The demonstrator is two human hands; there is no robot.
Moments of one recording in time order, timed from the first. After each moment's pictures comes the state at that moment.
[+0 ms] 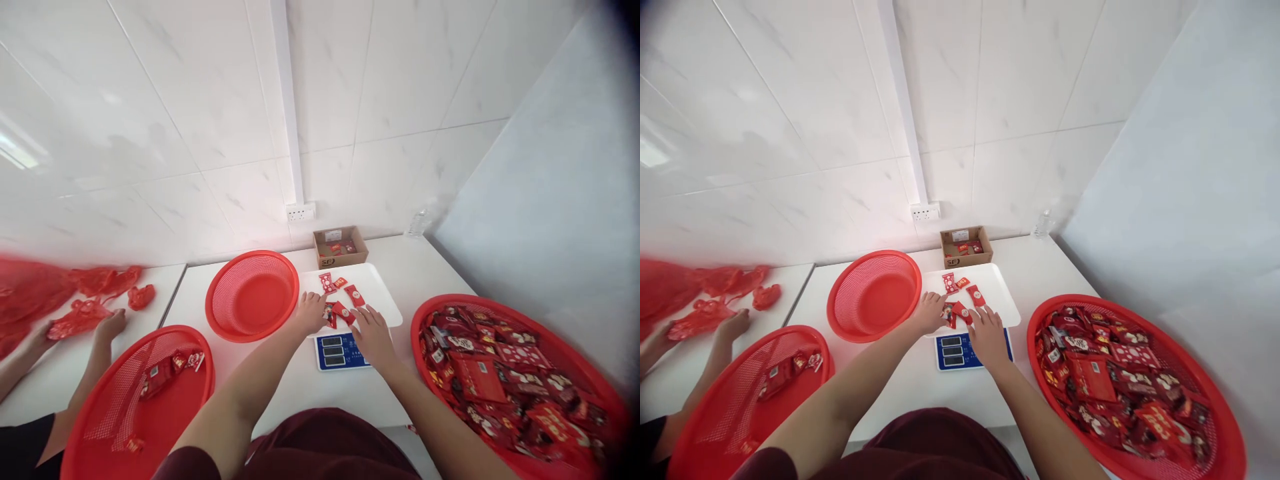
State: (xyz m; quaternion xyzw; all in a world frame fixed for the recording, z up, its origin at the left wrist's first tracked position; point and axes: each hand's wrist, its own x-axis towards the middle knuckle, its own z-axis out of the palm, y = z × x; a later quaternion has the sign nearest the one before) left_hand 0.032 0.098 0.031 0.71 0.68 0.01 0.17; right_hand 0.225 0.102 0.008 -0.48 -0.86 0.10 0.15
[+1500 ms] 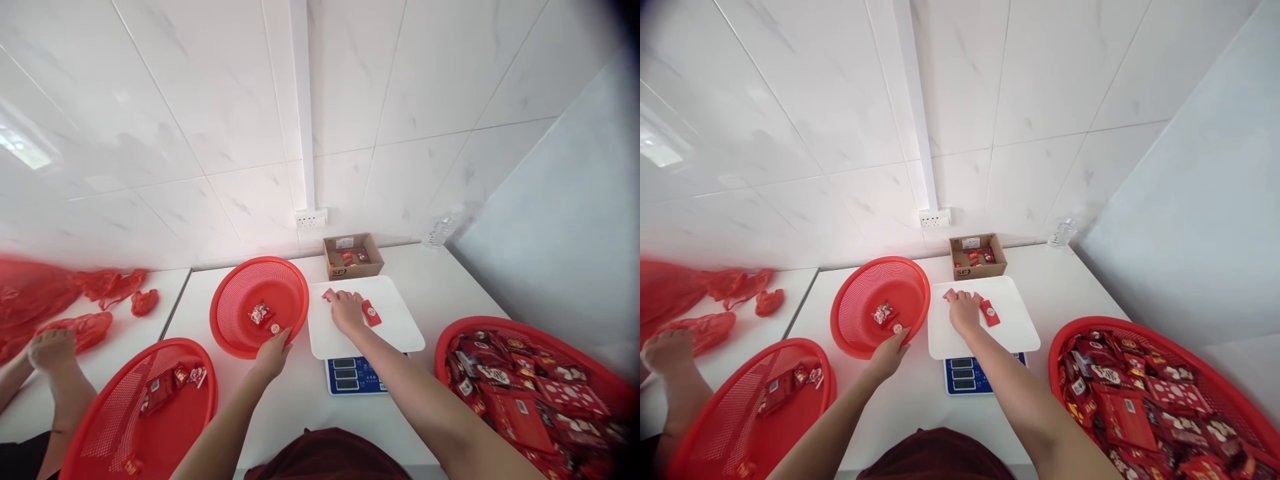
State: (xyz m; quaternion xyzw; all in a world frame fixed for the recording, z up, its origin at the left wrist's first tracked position) left_hand -0.048 0.009 0.037 0.52 0.81 0.06 0.29; right_hand 0.109 0.170 0.032 -0.44 -0.87 0.18 0.09
